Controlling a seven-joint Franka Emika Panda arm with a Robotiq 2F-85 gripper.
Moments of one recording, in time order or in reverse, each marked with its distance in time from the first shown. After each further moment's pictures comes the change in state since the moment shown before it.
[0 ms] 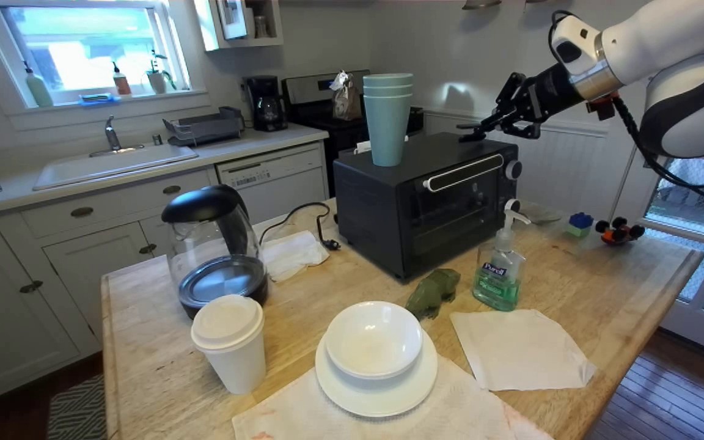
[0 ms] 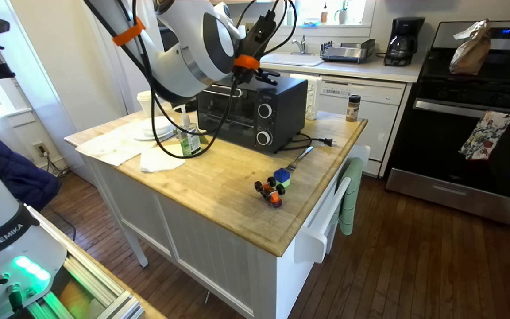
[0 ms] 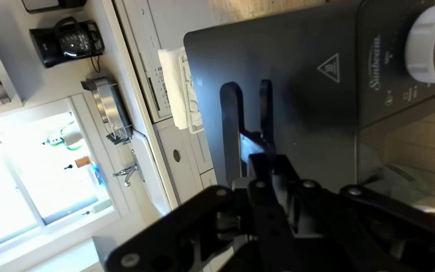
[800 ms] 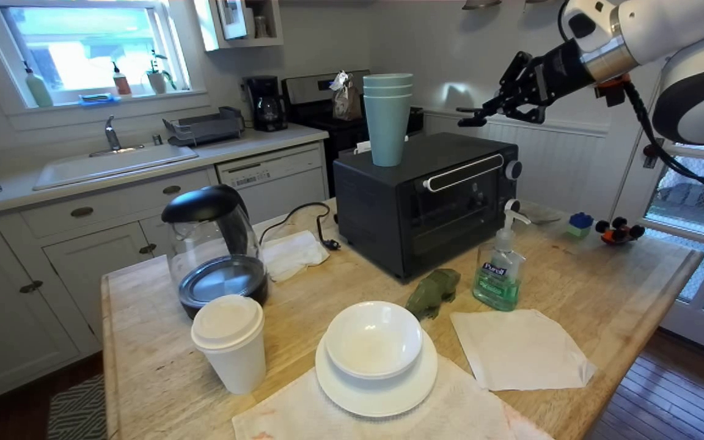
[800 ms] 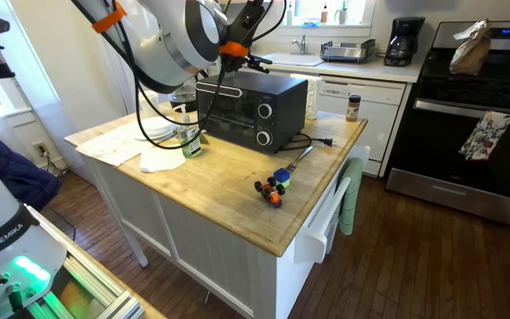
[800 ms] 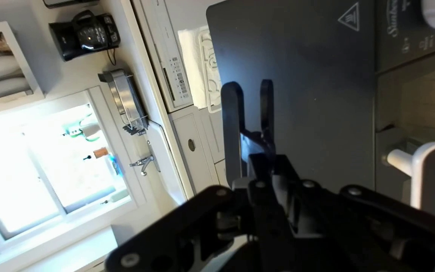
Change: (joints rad) arm 0.031 -0.112 0.000 -0.078 0.033 -0.007 0.004
